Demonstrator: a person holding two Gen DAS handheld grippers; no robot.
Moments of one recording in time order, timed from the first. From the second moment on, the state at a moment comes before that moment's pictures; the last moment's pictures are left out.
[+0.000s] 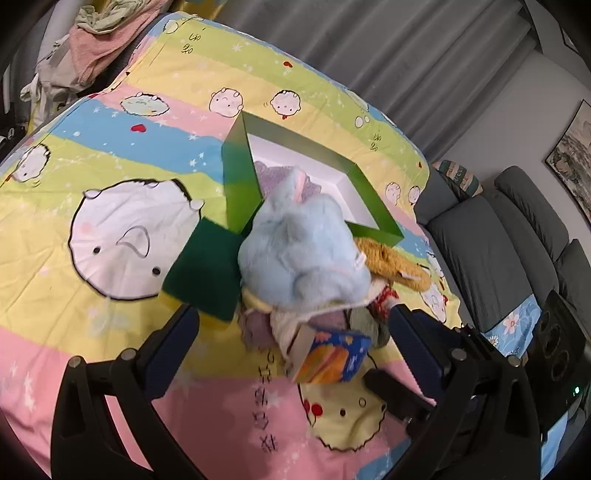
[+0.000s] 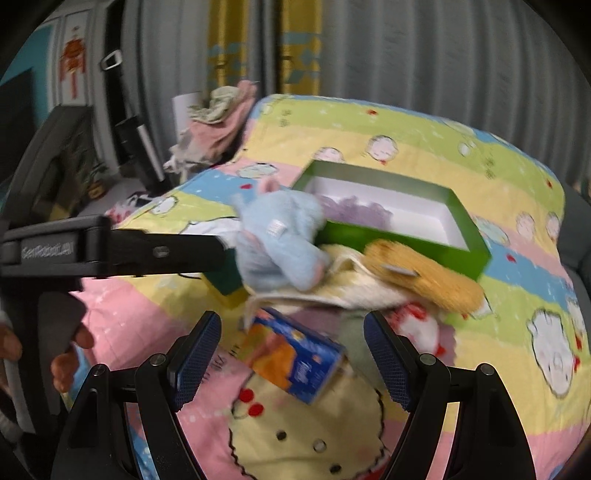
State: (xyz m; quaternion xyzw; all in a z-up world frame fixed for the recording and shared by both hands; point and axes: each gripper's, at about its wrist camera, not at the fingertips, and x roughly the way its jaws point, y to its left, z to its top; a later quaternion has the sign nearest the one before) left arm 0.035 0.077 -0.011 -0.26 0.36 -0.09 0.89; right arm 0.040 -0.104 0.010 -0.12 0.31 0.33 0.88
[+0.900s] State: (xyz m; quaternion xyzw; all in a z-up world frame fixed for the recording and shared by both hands) left arm 0.100 0.081 -0.033 -0.28 0.38 -0.17 0.87; right arm 0.110 -0.055 -0.009 -0.12 0.33 0.38 0.86
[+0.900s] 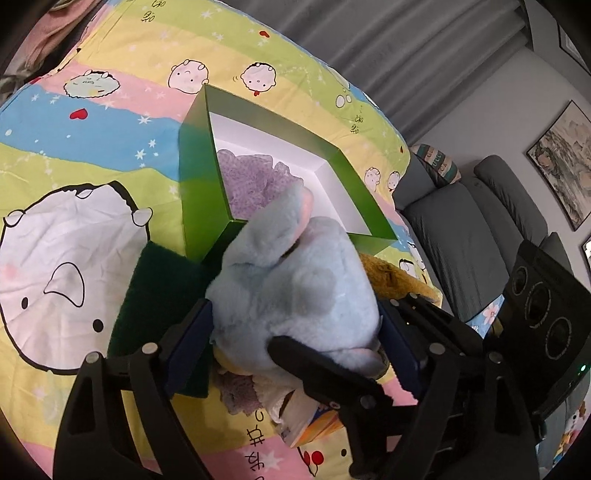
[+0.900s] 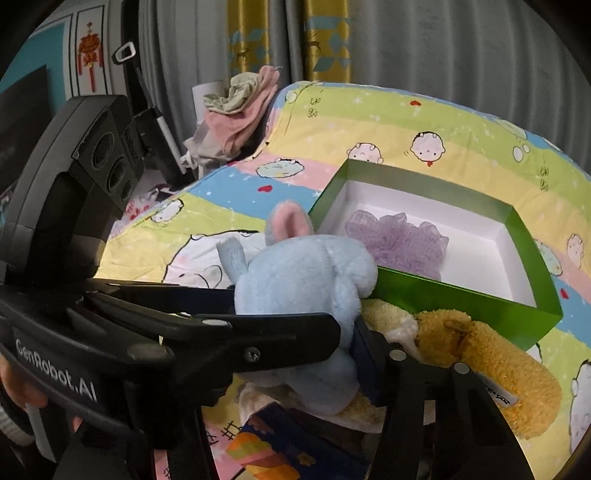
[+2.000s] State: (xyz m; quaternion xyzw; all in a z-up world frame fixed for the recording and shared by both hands) left arm 0.219 0.061 0.050 -0.22 0.36 -0.14 0.90; right arm 0.210 -0.061 0.062 -0.05 0.29 0.32 0.90
